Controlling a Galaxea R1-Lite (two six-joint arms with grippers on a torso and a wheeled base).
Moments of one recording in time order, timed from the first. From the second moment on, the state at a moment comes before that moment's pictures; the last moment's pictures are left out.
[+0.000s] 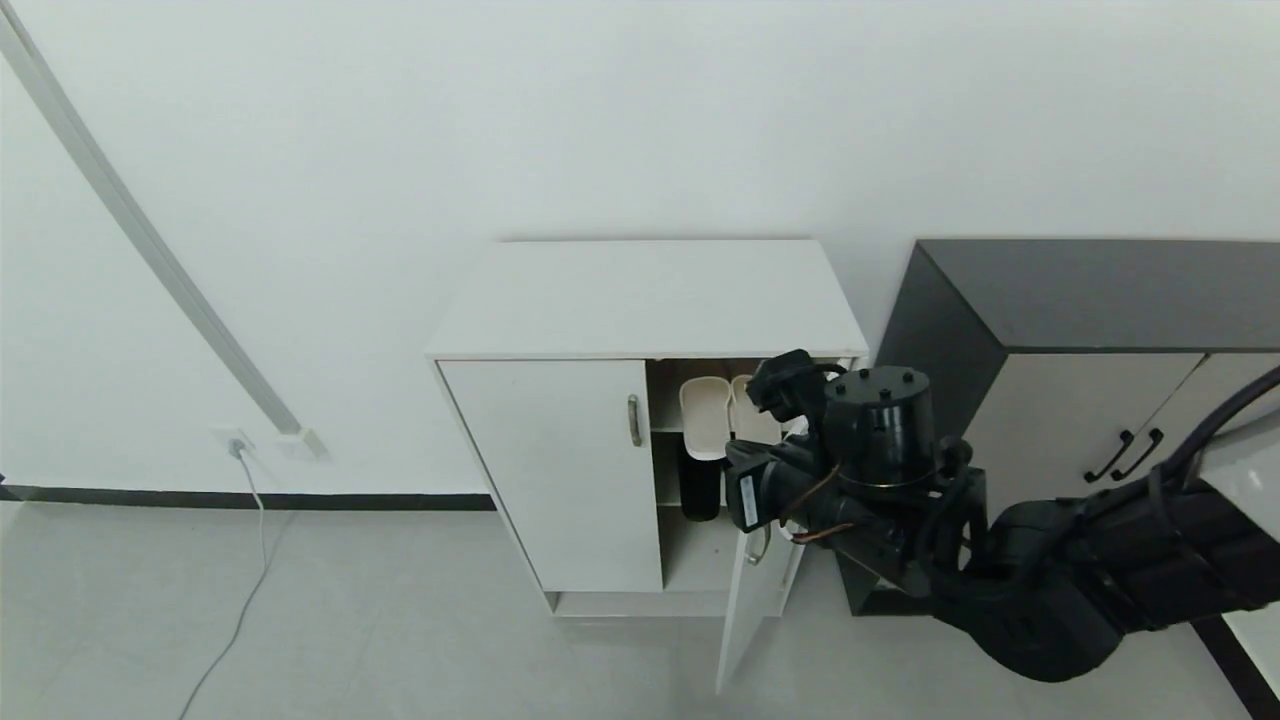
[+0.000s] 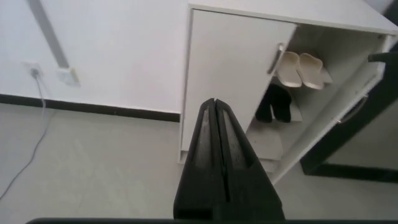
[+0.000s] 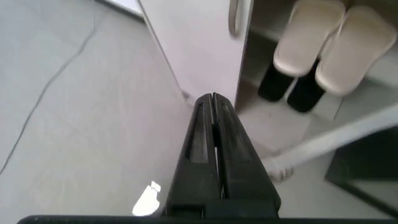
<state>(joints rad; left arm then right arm) 0.00 0.00 0.00 0.00 0.09 -0.10 0.77 1.95 -0.97 -0.74 -0.24 0.04</state>
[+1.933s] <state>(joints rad) 0.00 0.00 0.00 0.00 0.08 -0.10 0.79 1.89 -0.65 -0.73 -0.24 0.05</state>
